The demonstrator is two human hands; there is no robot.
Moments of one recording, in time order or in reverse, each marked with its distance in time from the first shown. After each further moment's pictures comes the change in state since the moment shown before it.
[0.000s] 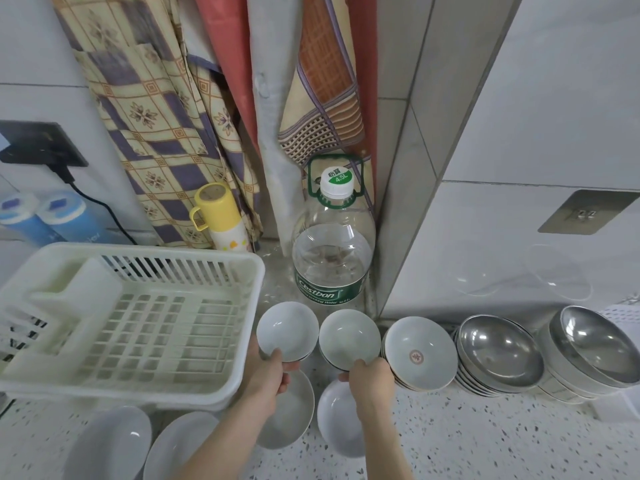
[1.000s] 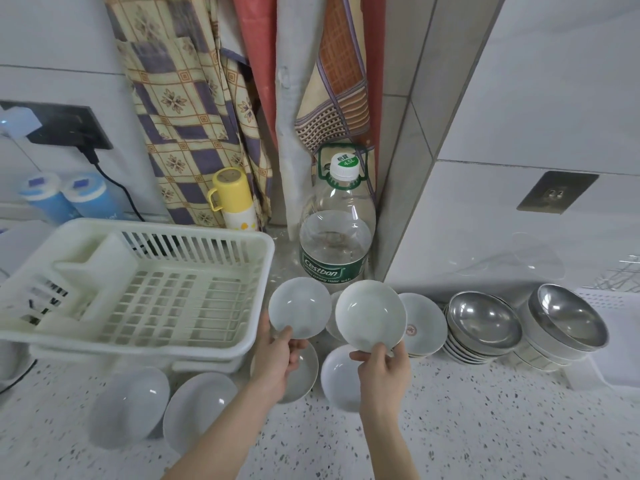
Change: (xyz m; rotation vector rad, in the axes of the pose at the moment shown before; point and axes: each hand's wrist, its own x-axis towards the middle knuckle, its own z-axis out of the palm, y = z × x) left_hand -0.041 -0.013 -0.017 -0.270 -0.224 0.114; right_hand -0.068 0.024 -0.021 0.464 0.178 -0.308
